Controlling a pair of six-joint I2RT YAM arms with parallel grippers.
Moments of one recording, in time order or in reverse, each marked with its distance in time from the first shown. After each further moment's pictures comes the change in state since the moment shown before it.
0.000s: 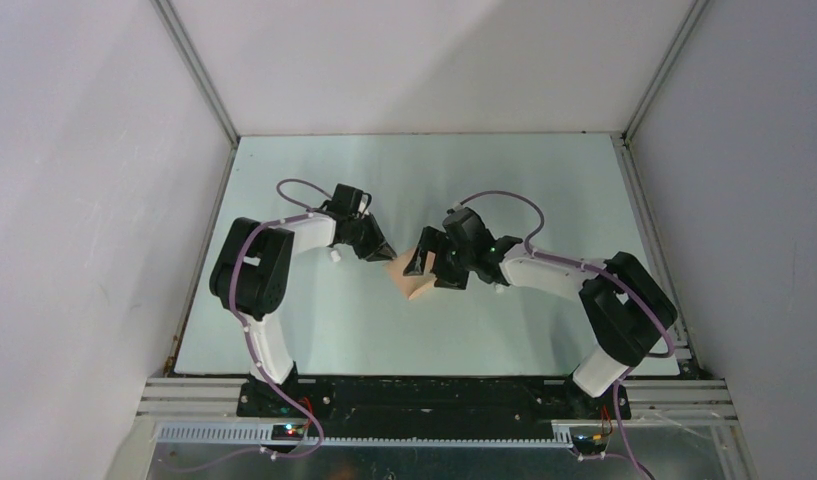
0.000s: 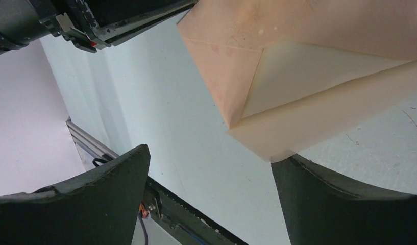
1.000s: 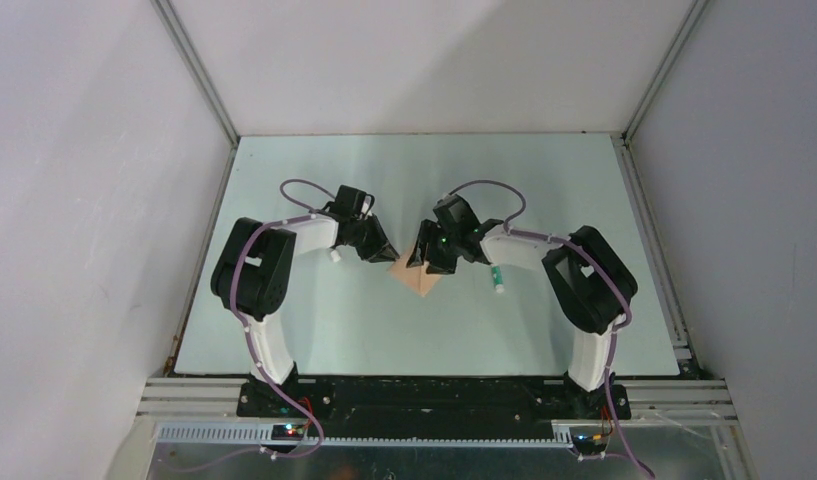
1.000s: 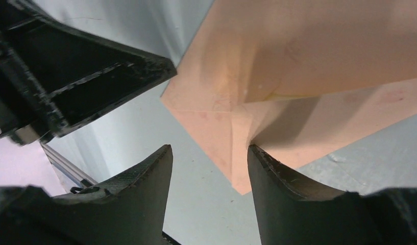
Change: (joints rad) left arm -0.018 0.000 -0.007 0.016 0.008 0.000; right arm -0.056 0.229 0.192 -0.036 -0.020 -0.107
